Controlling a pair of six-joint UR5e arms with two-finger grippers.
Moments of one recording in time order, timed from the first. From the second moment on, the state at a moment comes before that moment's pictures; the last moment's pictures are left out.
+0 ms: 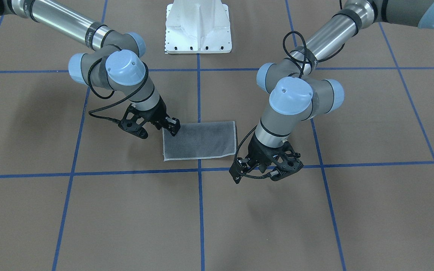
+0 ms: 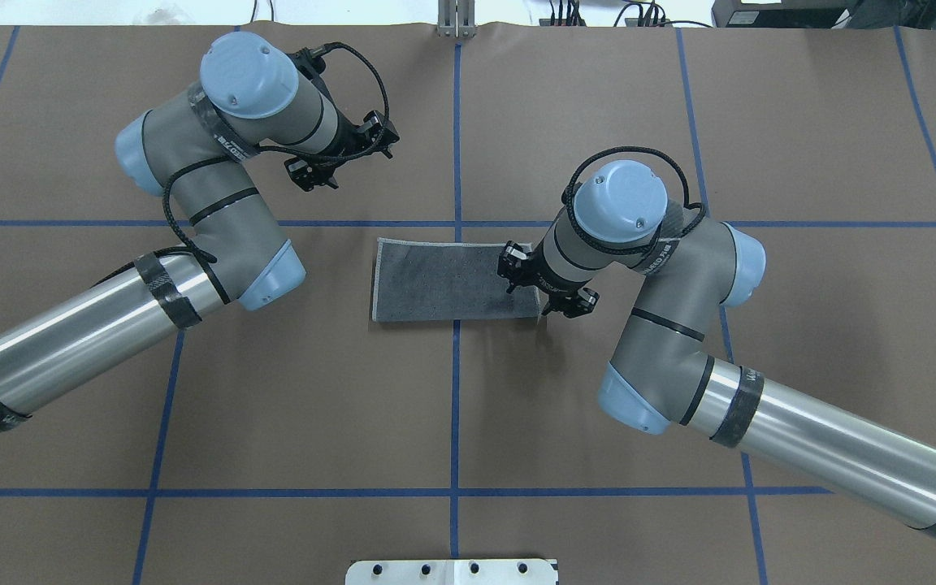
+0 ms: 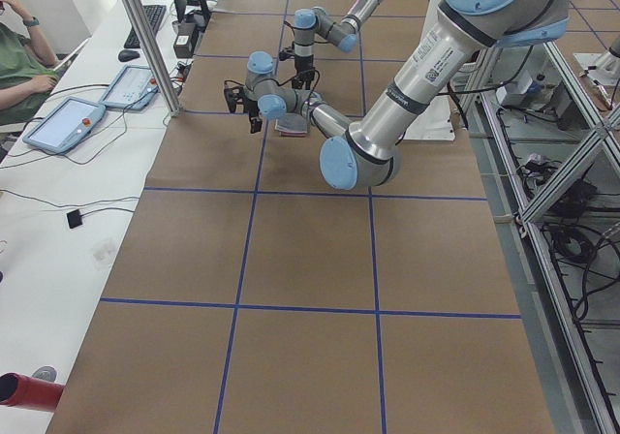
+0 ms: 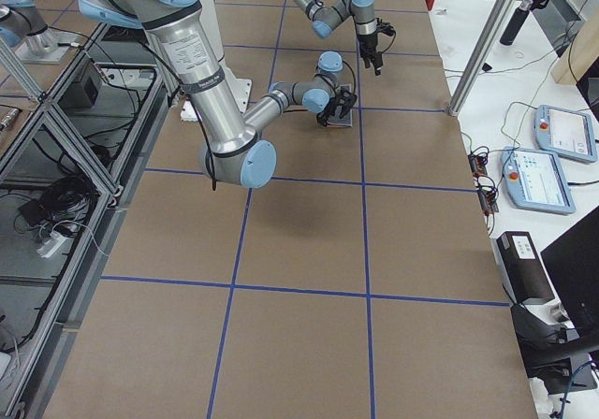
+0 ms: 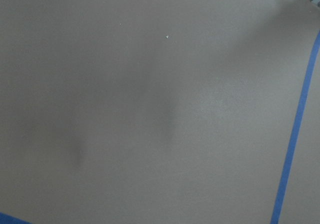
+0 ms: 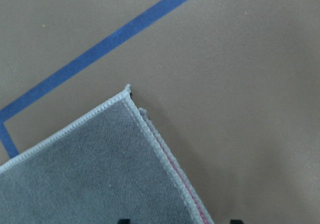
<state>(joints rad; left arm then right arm) -0.76 -2.36 -1.25 -2.09 -1.91 -1.56 0.58 -0.97 1.50 -1.21 1.98 1.74</state>
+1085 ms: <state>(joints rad) -0.76 -2.35 -1.25 -2.09 -1.91 -1.55 0.58 -1.02 1.62 -1.22 2.06 1.67</state>
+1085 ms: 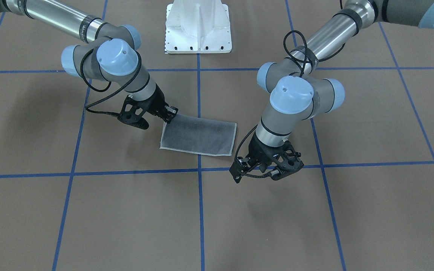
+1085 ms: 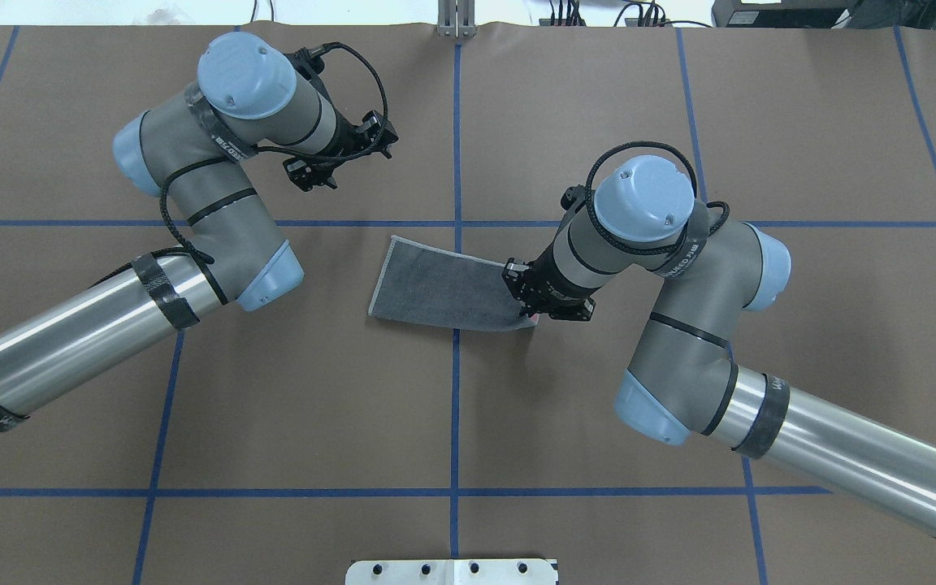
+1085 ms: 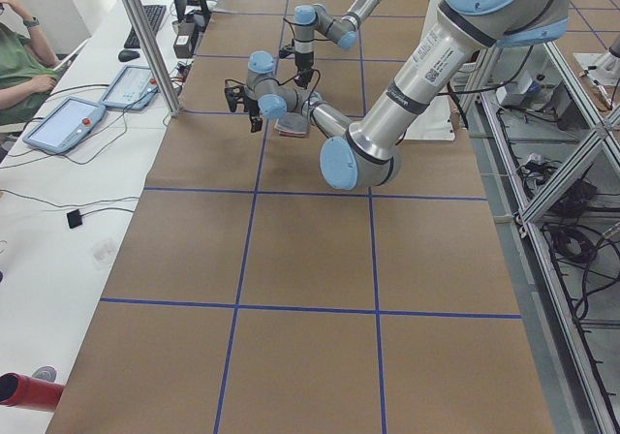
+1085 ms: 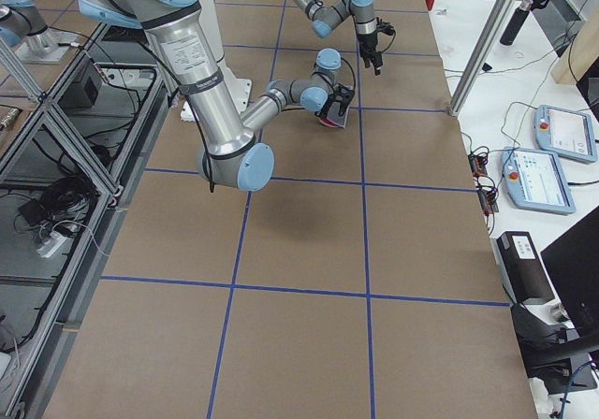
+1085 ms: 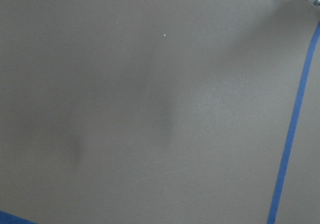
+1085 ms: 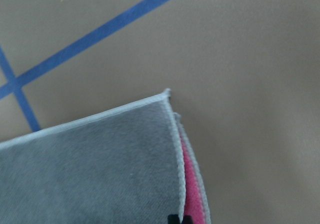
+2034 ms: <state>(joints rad) -0.76 -2.33 -1.25 -2.09 -1.91 -1.53 0.33 -0.92 1.70 -1.22 2.05 1.66</state>
